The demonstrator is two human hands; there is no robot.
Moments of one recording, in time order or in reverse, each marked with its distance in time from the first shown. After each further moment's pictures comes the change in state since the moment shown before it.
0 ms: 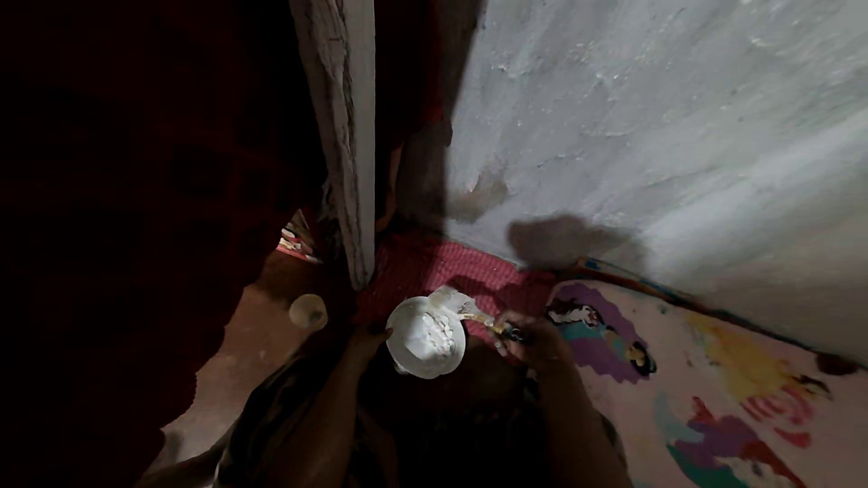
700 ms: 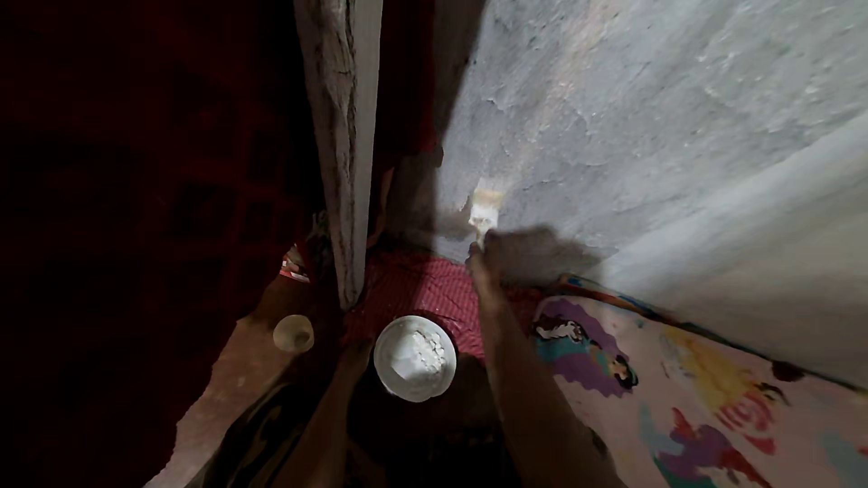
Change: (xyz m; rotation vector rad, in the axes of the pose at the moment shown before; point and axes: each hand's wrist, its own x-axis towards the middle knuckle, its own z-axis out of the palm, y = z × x) left_hand 0.003 0.004 -0.005 0.166 0.047 0.107; right_hand 0.175 -0.045 0.036 -0.717 0.923 -0.170
